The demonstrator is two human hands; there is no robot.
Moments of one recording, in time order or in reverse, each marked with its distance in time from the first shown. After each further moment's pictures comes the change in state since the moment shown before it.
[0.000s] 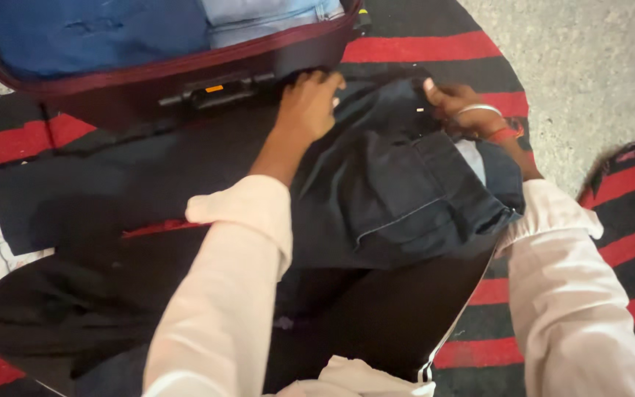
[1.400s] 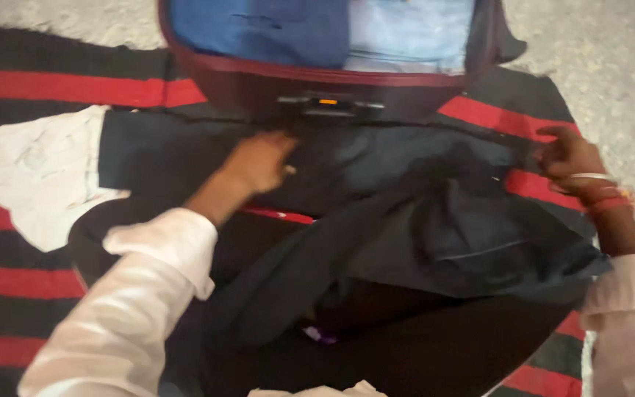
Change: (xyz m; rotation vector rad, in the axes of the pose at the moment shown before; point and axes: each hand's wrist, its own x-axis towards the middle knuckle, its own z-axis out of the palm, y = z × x) left_hand -0.169 -0.126 -0.126 0.159 -0.251 -0.196; right_hand 0.069 0.013 -0.058 -0.386 0.128 -0.310
